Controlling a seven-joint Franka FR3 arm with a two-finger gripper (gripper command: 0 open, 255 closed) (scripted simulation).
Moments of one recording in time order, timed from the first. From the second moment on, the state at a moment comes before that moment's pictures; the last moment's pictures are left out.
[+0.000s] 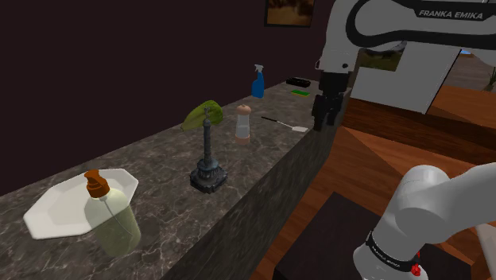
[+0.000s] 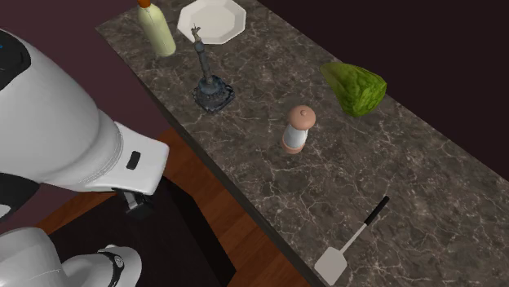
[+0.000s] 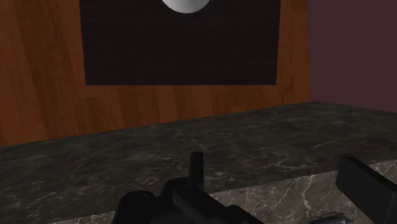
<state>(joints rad) 0.02 -0.74 -0.04 -2.30 0.11 1.46 0.02</state>
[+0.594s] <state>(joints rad) 0.01 -0.50 -0.05 -2.17 0.12 1.60 0.03</state>
